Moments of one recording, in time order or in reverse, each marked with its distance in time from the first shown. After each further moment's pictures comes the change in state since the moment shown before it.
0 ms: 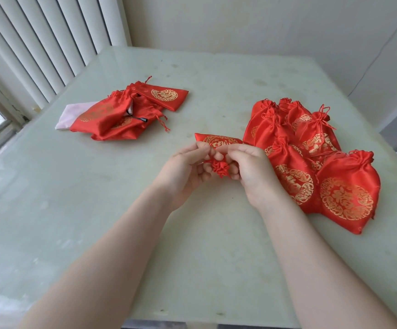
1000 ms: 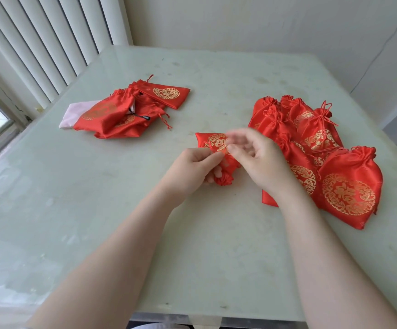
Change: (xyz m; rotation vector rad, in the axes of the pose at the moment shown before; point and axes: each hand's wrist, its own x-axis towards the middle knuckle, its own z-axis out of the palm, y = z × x) left_hand 0.000 -0.005 0.002 0.621 0.058 0.143; right_hand 0.001 -0.003 -0.024 -0.534 -0.114 -0.476
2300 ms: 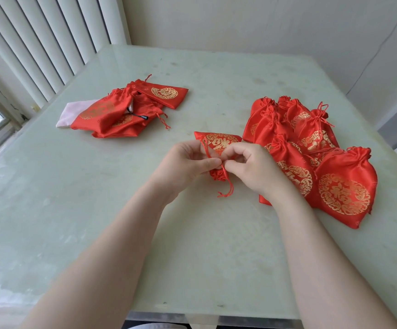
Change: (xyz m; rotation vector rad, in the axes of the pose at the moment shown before) left_hand 0.001 -0.001 -0.011 -0.200 -0.024 0.020; right_hand 0.000 0.006 0.004 -0.069 -0.128 0.051
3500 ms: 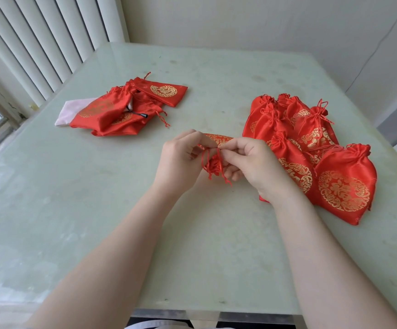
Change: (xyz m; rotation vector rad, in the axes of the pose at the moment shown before) left_hand 0.005 -0.014 -0.003 0.501 0.292 0.584; right_hand -0.004 -0.009 0.004 0.436 -0.005 0.206
